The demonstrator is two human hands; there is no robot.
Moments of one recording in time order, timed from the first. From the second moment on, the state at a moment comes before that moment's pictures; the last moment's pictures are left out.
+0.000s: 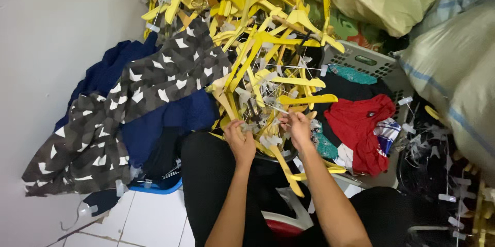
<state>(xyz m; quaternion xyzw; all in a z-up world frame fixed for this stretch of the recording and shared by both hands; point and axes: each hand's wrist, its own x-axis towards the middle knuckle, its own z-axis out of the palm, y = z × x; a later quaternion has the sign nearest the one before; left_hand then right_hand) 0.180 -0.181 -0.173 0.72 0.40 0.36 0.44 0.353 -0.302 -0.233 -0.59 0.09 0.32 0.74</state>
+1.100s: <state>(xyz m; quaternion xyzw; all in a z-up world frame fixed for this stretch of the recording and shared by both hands) 0.186 -0.175 -0.211 0.65 0.39 0.31 0.57 0.315 -0.274 -0.206 -0.87 -0.12 0.01 0.48</state>
